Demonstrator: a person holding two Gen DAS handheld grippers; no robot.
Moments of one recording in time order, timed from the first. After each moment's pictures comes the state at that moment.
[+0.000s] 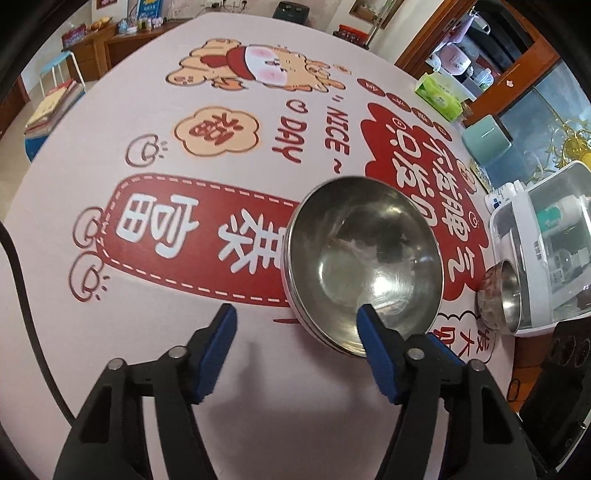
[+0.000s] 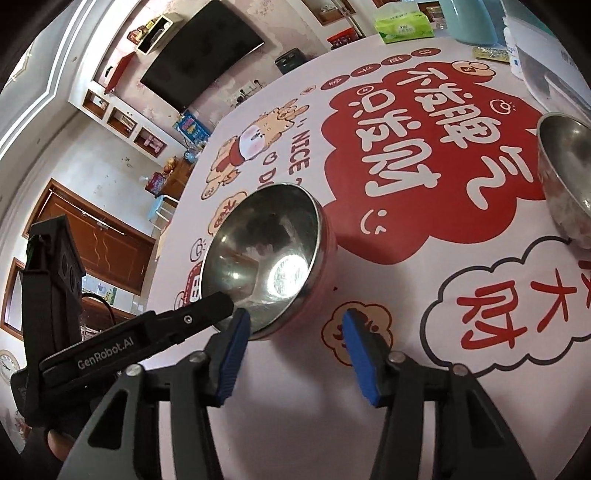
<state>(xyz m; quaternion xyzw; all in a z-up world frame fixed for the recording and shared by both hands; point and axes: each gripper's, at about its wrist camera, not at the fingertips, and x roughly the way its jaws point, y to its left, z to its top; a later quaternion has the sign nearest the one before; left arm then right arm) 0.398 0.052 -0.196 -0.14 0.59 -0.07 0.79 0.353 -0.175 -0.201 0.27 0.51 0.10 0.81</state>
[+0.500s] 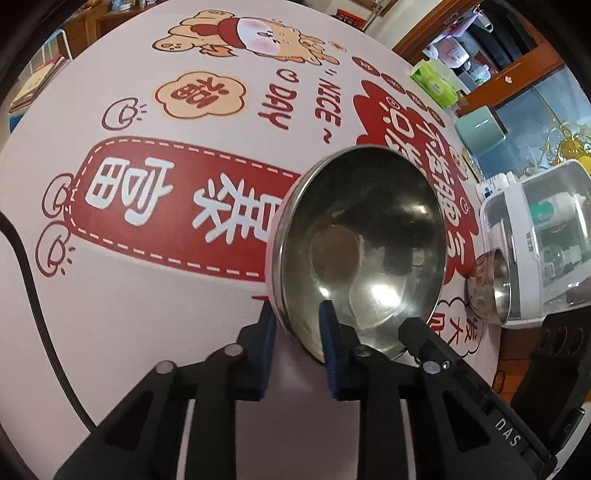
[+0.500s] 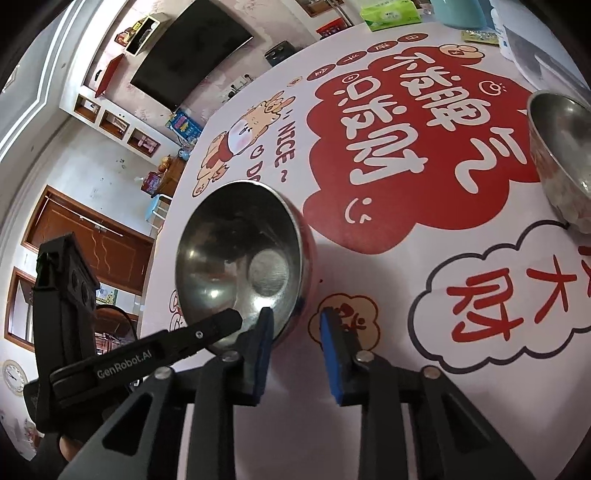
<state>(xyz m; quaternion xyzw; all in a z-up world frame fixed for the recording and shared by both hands) 0.391 0.045 -0.216 -0.17 0.61 -0.09 0.77 0.350 -0.185 -0.208 0.28 0.52 0.10 0.80</state>
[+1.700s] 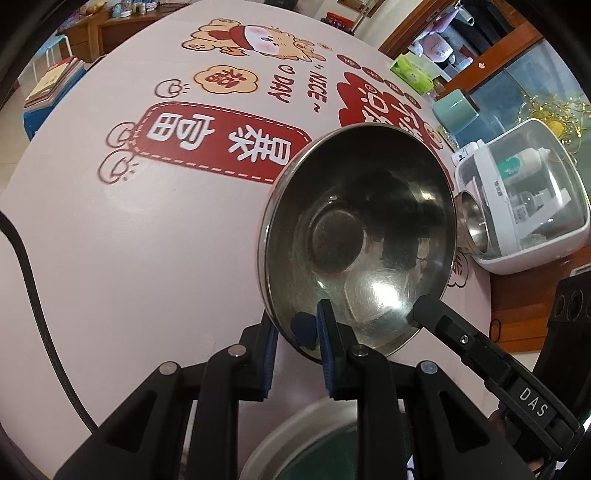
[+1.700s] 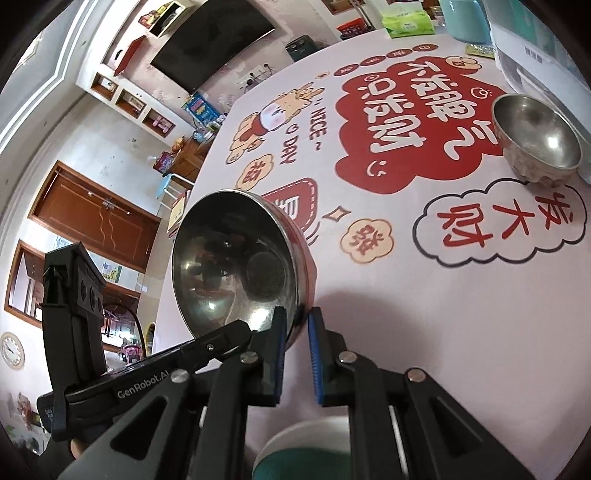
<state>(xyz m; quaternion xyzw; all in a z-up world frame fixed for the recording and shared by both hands) 0.278 0.071 -0.168 -0.16 0.60 -0.10 0.77 0.265 -0.159 -0.150 0.25 0.53 0.13 0.80</state>
